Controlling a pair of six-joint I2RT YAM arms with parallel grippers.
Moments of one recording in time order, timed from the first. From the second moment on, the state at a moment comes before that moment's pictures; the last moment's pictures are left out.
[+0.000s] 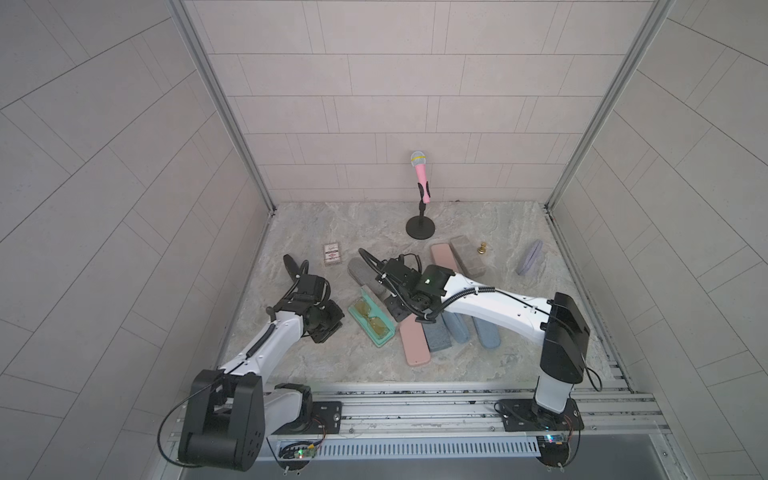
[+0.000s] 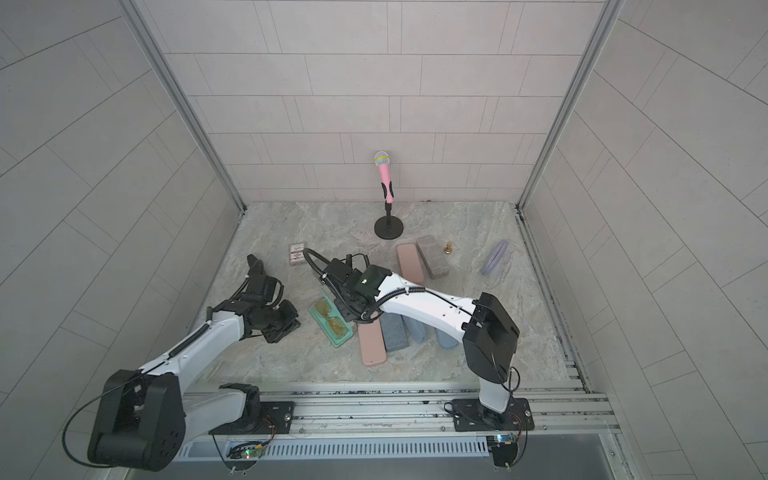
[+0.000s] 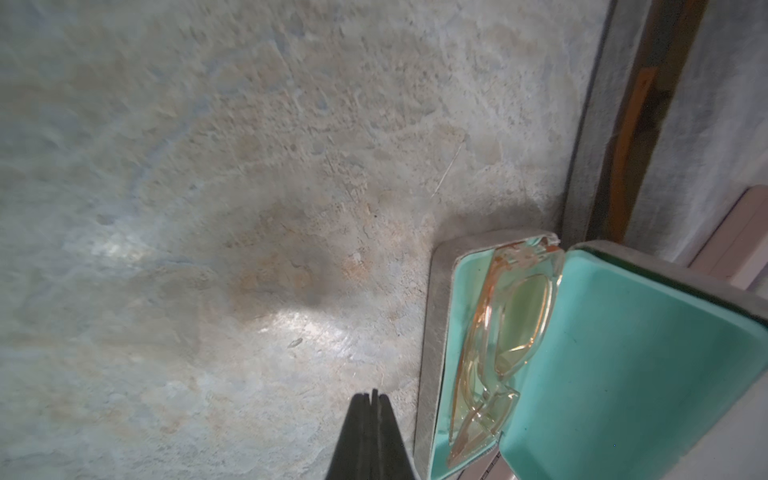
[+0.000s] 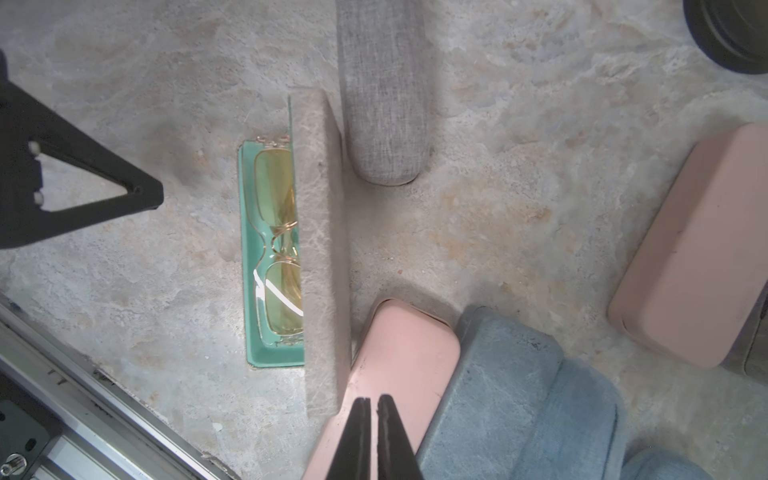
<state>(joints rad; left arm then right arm) -0.14 1.20 0.58 -0.61 0.27 -0.88 0.96 1.82 1.57 -0.88 0.16 0.35</state>
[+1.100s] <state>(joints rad) -0.26 1.43 0.61 -0.36 0.23 -0.95 0.93 2.04 1.71 -0.90 -0.08 0.33</state>
